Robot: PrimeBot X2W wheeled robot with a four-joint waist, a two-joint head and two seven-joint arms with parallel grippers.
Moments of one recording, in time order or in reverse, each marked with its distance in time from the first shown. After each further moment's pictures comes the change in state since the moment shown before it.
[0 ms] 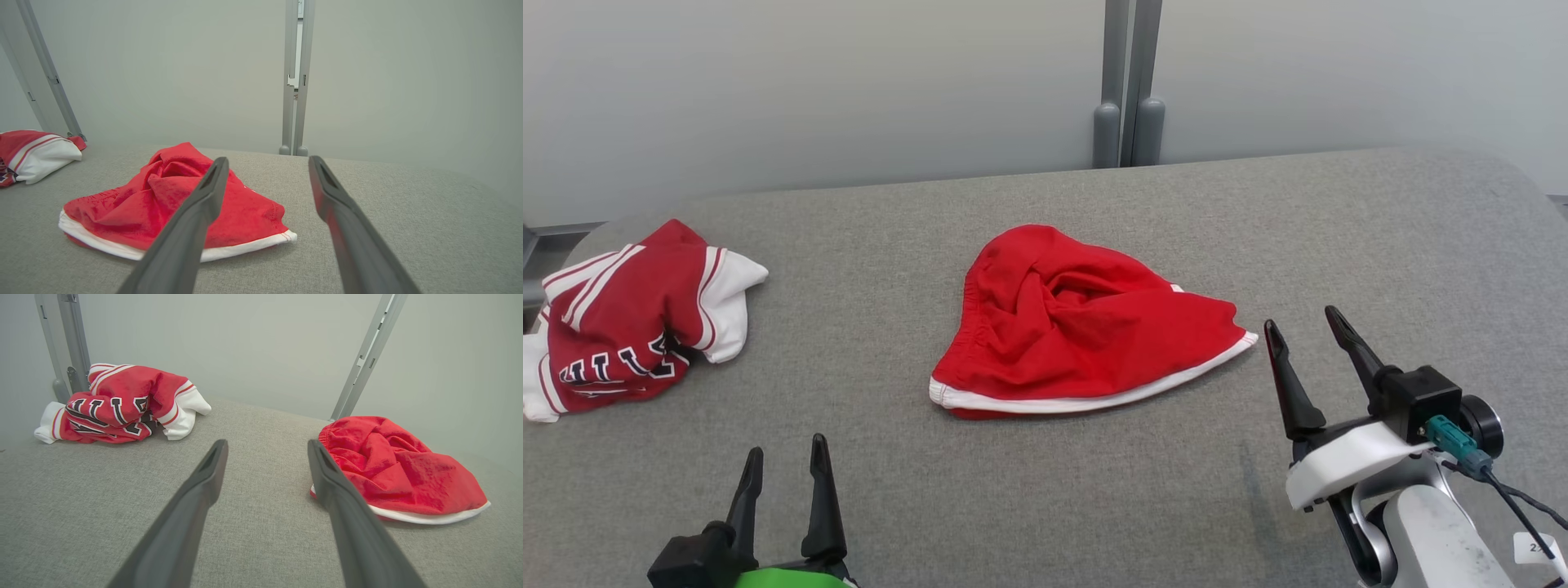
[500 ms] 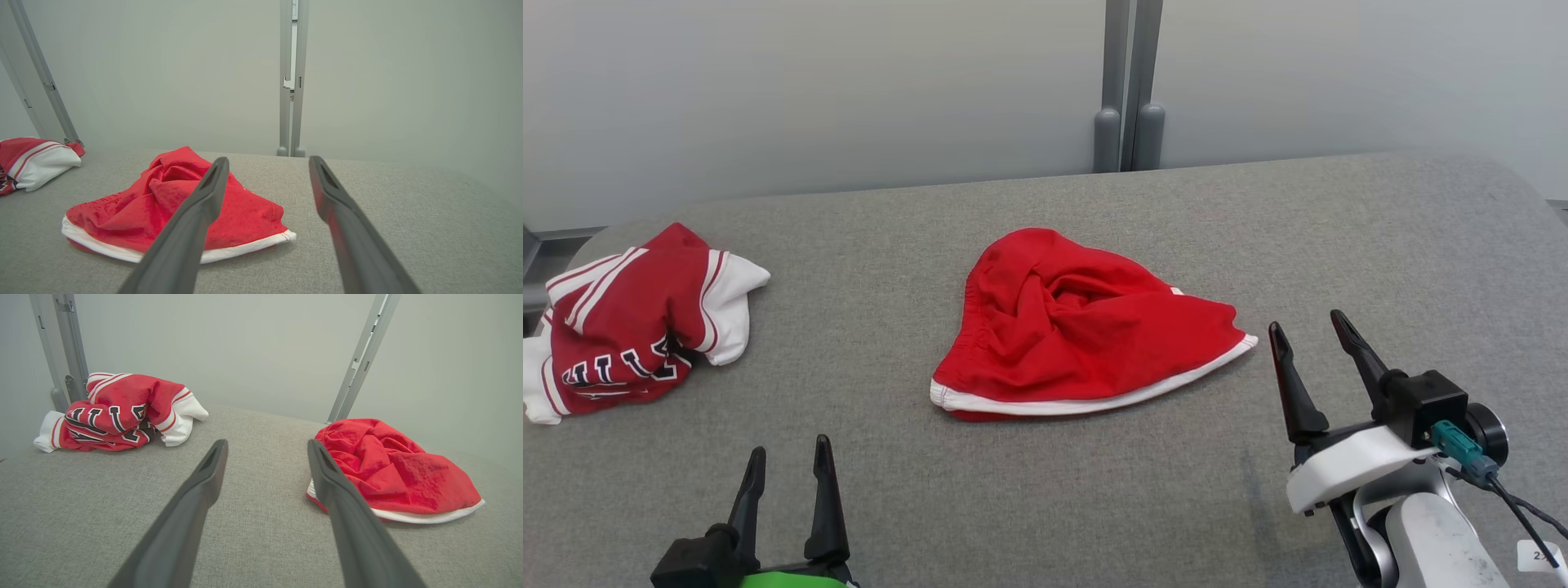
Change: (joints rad) left arm 0.018 -0.001 0.000 -0.031 0.028 -0.002 0.000; right arm 0.037 0.035 -0.038 -0.061 -0.024 0.000 0.030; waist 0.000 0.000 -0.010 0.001
